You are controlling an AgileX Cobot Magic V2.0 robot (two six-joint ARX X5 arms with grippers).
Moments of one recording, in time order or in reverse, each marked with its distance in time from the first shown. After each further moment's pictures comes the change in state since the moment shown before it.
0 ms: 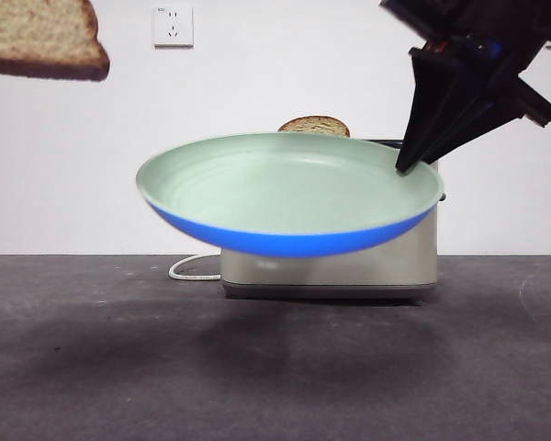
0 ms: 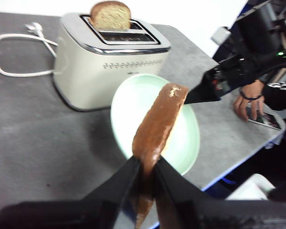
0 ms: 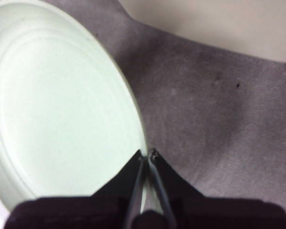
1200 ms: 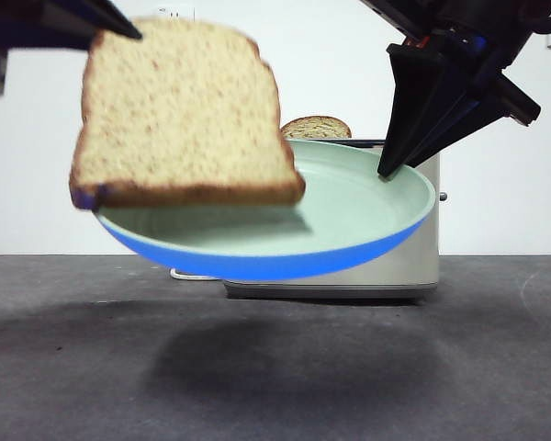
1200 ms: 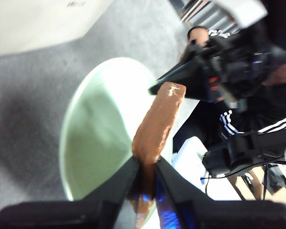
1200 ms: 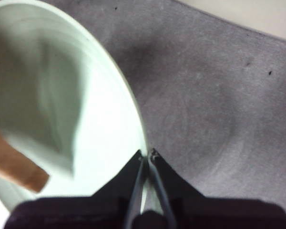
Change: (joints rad) left arm 0.000 0.743 0.000 0.356 0.423 0.029; right arm 0.089 0.002 0.000 -0.032 0.024 0.008
